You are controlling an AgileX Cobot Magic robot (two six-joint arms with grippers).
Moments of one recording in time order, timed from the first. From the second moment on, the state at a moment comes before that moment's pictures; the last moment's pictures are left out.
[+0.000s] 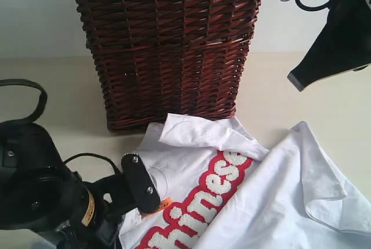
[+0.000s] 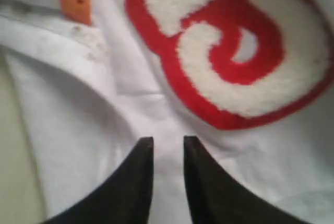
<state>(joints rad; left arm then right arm) -0.96 1.62 -0.71 0.05 0.60 0.13 0.68 1.31 -1.15 -0.55 1.13 0.28</state>
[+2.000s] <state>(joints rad) -0.76 1.52 -0.69 -0.16 0.44 0.18 0.68 1.31 -1.15 -0.48 1.13 0.25</state>
